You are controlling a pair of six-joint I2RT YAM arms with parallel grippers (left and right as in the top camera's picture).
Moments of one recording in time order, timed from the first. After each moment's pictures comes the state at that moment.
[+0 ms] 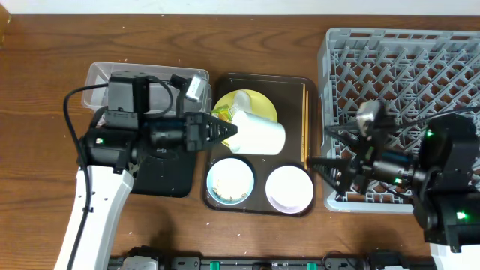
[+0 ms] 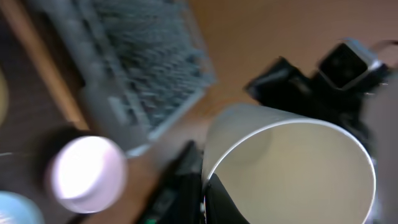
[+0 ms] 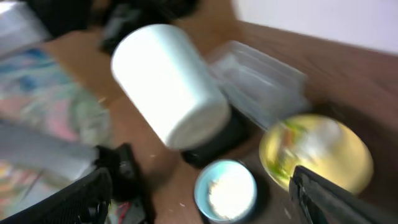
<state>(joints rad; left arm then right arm) -0.11 1.22 1.15 -0.78 1.26 -0.30 0.10 0.88 1.02 -0.66 -1.08 -0.05</state>
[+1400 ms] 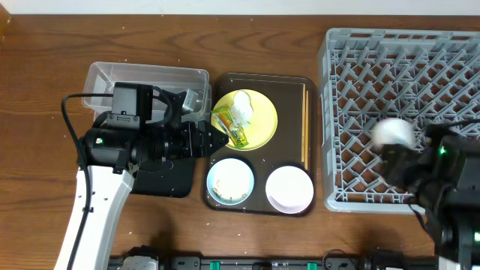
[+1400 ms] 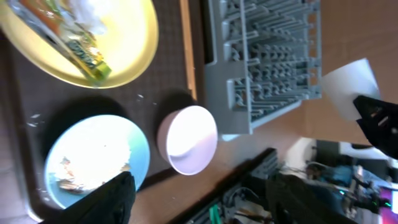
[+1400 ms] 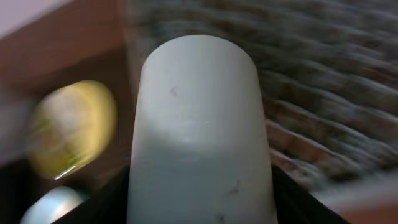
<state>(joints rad) -0.11 1.22 1.15 -1.02 0.78 -0.27 -0.08 0.82 1.05 -1.09 -0.01 0.39</state>
